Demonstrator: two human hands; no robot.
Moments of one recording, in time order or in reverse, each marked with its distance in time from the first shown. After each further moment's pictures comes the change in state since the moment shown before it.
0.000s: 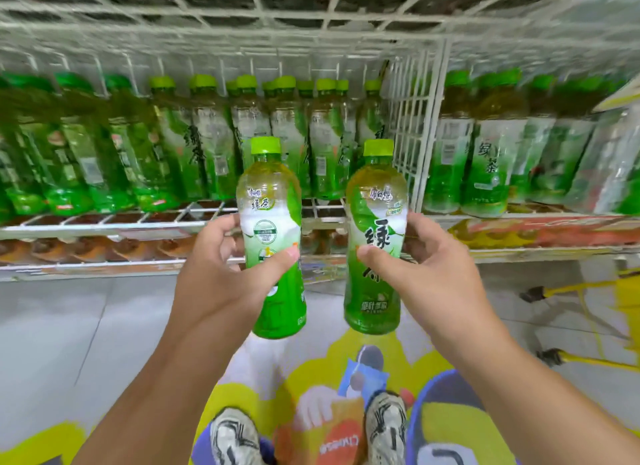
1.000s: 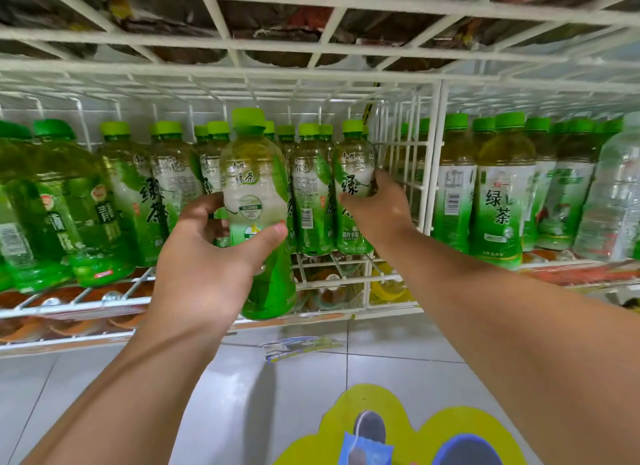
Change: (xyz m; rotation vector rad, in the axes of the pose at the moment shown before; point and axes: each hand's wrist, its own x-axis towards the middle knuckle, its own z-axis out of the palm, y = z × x) left_hand 0.113 0.016 0.032 -0.024 0.036 0.066; right_hand 0.212 0.017 0.037 -0.184 0.177 -0.051
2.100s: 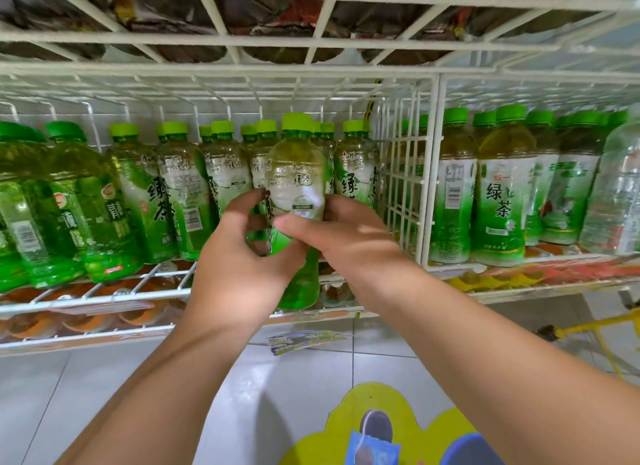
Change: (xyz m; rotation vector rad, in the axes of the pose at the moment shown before) left_hand -0.013 -0.006 0.018 0.107 -0.092 0.176; right_hand -0.091 -0.049 0.010 0.174 -0.345 0.093
